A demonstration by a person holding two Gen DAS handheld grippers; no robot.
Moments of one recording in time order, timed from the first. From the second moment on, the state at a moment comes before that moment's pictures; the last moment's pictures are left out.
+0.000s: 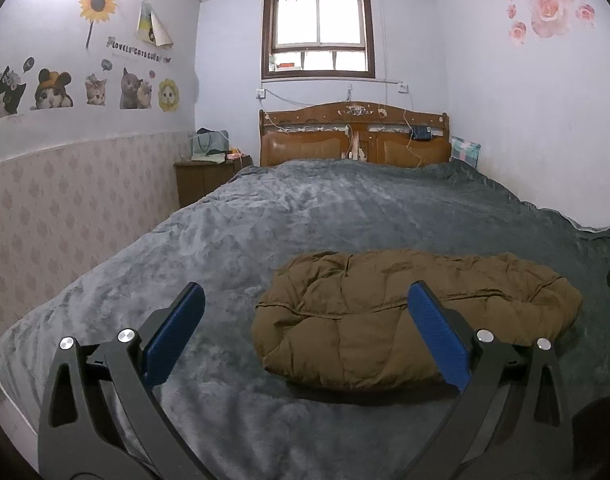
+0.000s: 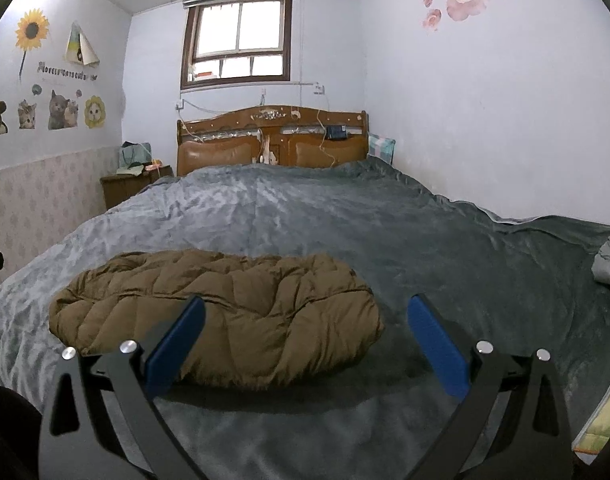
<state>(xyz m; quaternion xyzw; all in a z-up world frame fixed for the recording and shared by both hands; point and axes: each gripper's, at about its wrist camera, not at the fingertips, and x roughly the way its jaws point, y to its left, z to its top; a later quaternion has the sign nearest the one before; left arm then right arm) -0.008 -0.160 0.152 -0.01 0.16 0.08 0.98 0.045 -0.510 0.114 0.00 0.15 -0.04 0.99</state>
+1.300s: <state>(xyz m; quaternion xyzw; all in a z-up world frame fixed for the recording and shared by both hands) -0.004 -0.163 0.153 0.00 0.17 0.07 0.98 0.048 -0.511 0.111 -0.03 0.16 -0.04 0.99</state>
